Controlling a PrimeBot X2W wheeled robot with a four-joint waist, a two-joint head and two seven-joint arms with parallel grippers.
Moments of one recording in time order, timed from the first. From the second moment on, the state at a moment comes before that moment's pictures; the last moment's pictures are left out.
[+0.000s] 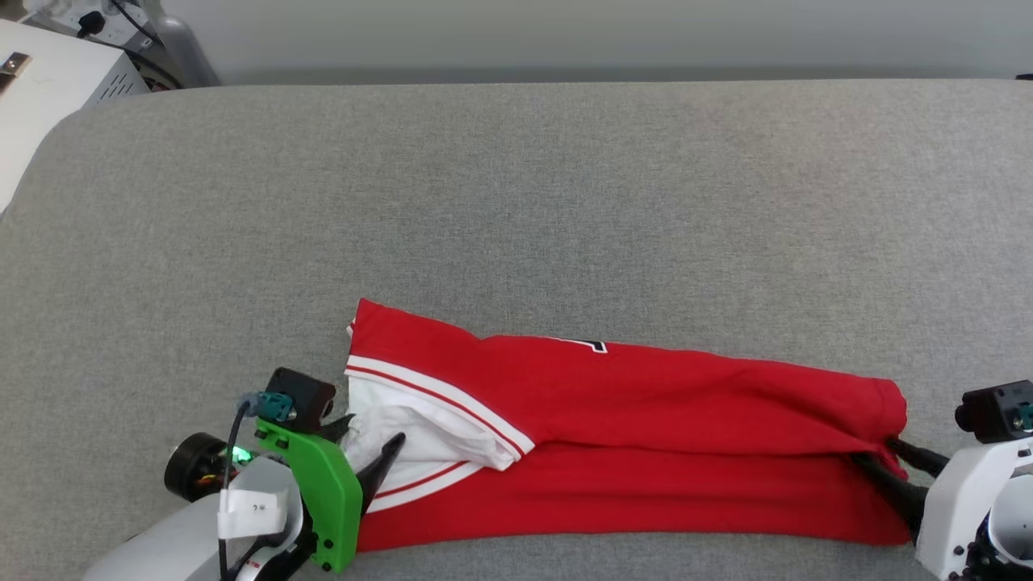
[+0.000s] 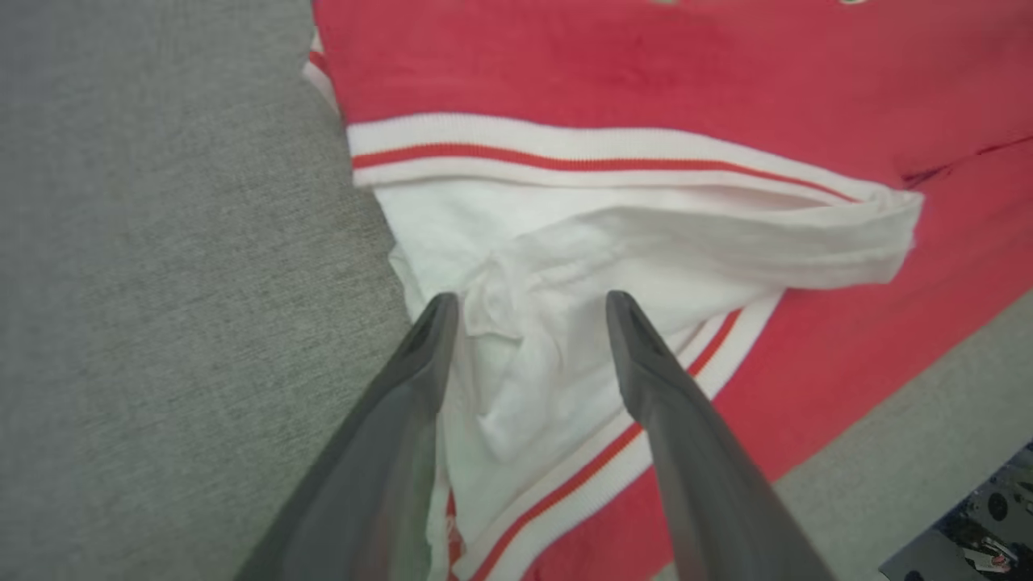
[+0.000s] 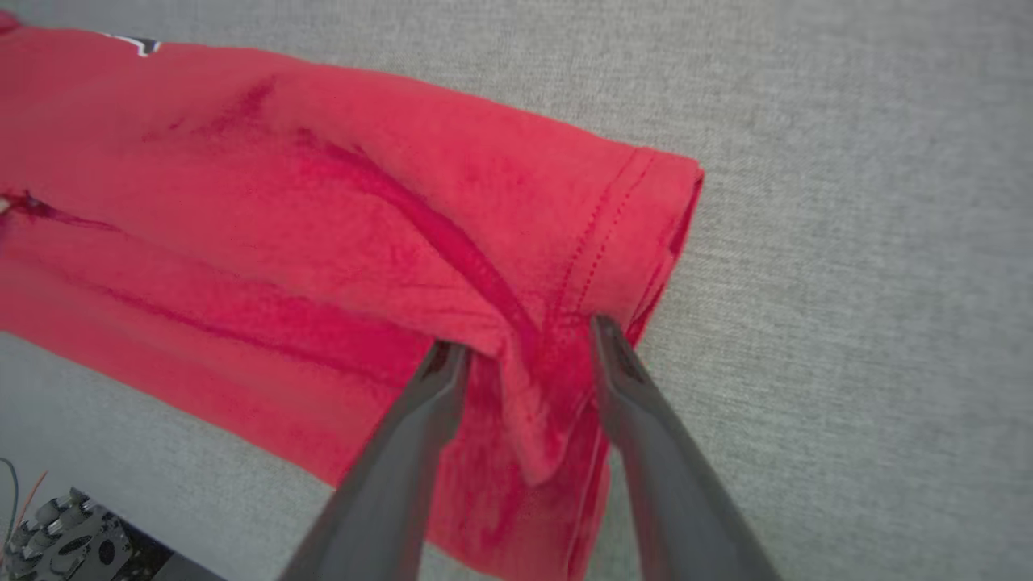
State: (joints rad) left arm -0.51 0.72 -1.08 0.18 -1.02 0.08 0.09; right arm -0.06 -0.62 0.33 0.13 0.80 0.13 0.32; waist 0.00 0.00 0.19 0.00
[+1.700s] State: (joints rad) left arm -0.13 0.22 -0.20 0.10 -0.28 0.15 -0.26; right arm -0.15 -0.57 0.23 0.30 1.01 0.13 0.56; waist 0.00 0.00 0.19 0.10
